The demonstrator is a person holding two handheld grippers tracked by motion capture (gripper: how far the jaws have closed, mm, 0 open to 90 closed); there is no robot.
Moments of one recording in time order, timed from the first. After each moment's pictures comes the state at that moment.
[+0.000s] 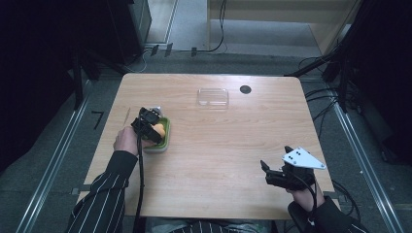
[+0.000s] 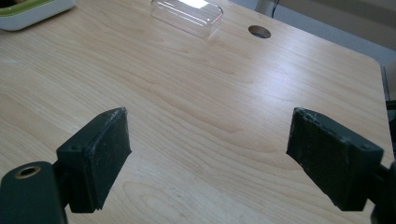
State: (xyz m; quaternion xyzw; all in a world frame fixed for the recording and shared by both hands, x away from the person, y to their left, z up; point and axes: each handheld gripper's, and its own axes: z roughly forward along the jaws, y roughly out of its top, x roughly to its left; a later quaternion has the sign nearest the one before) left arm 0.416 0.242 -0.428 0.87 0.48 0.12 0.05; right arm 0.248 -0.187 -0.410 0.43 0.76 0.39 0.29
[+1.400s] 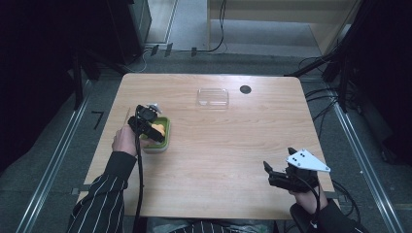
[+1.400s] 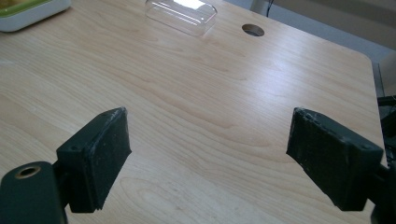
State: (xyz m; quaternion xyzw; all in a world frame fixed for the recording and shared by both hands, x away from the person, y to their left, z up) left arm 0.404 0.241 -0.406 0.85 0.50 0.13 0.08; right arm 0.243 -0.193 -0.410 0.44 0.75 0.39 0.29
